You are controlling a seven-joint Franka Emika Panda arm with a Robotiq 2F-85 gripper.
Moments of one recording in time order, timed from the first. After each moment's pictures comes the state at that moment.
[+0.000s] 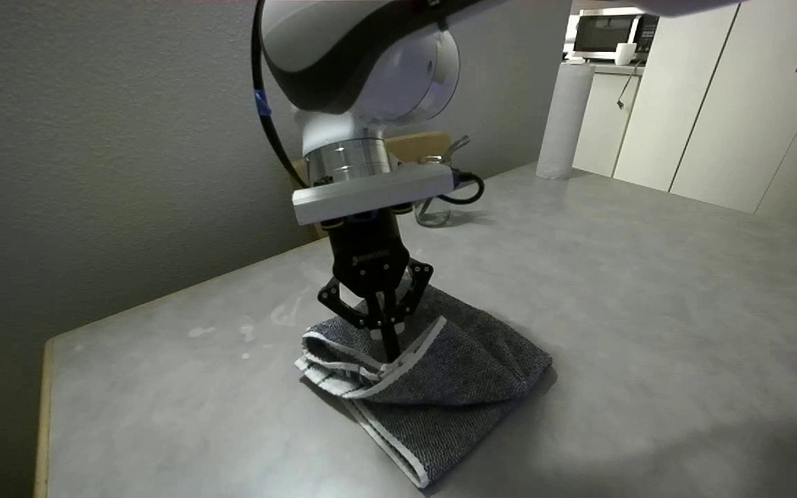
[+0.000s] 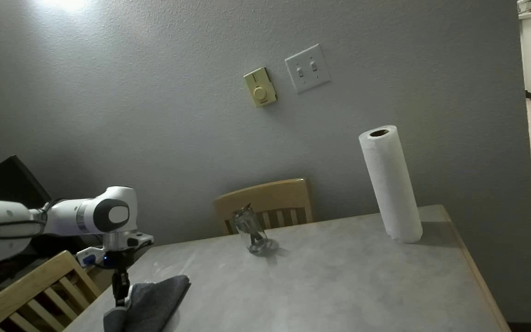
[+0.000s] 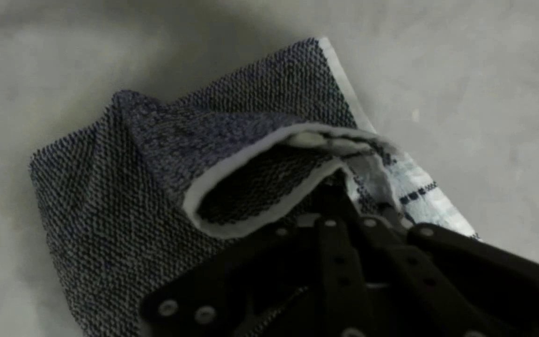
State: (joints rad) arm 0.31 1.18 0.10 -0.78 0.19 1.55 0.74
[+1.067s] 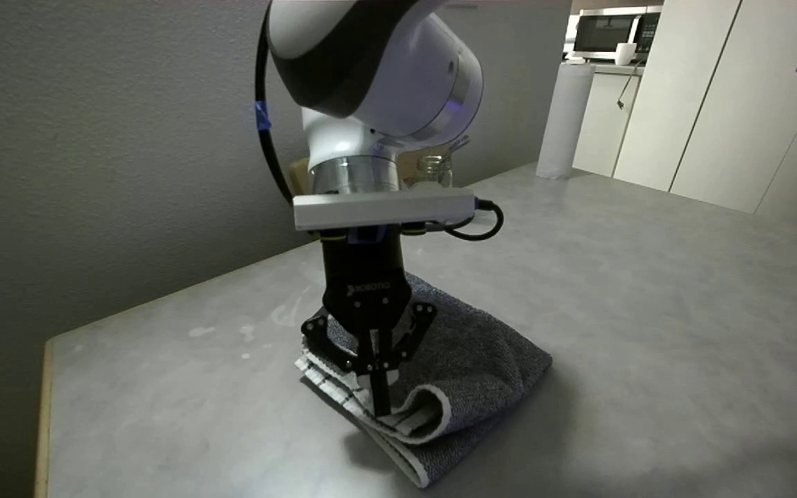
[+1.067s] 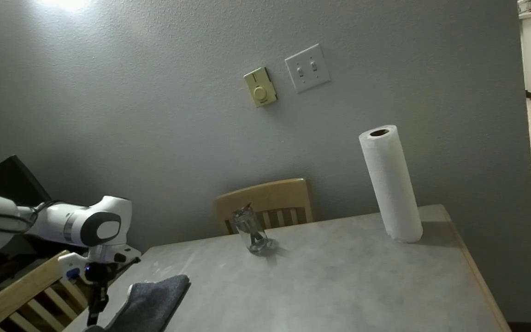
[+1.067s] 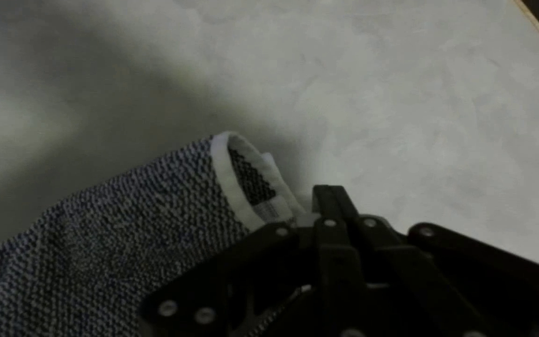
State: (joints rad) arm 0.28 1.03 0.16 -1.11 0.37 1.70 0.64
